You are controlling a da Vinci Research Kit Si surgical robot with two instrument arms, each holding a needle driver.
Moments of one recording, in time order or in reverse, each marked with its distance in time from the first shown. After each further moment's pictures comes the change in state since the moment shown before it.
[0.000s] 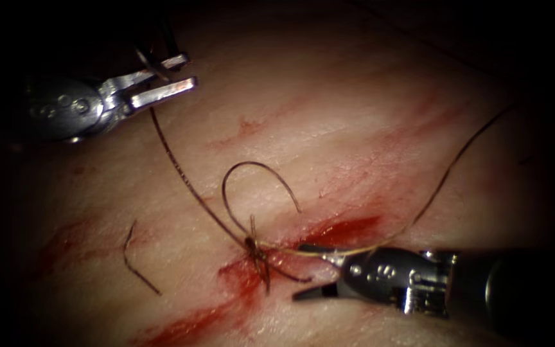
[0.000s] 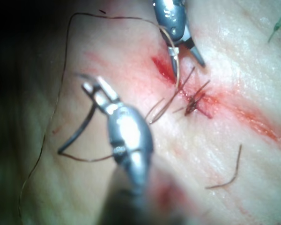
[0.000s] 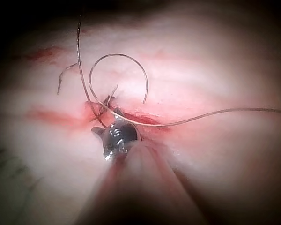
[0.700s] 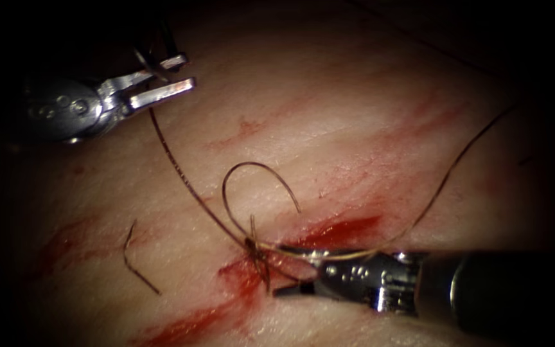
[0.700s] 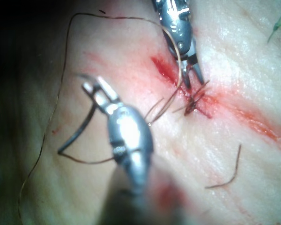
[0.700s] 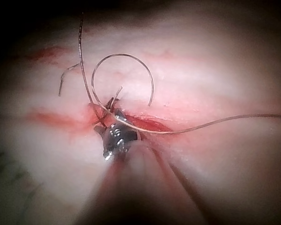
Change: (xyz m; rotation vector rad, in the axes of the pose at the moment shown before) right arm 0.000 -0.001 0.002 0.043 -0.007 -0.072; left arm 0.000 0.000 0.000 0.000 0.000 0.000
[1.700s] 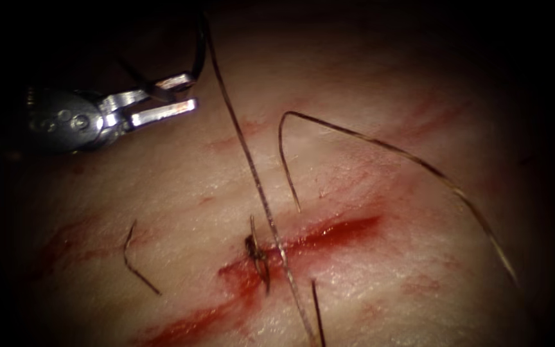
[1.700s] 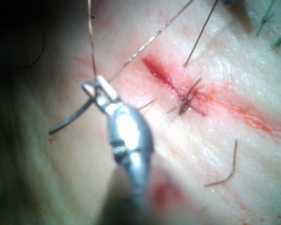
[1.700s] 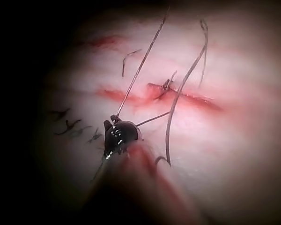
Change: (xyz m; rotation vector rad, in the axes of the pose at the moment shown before) right arm 0.010 -0.015 -0.014 0.125 -0.069 -0.016; left arm 0.000 0.000 0.000 -0.001 0.000 0.001
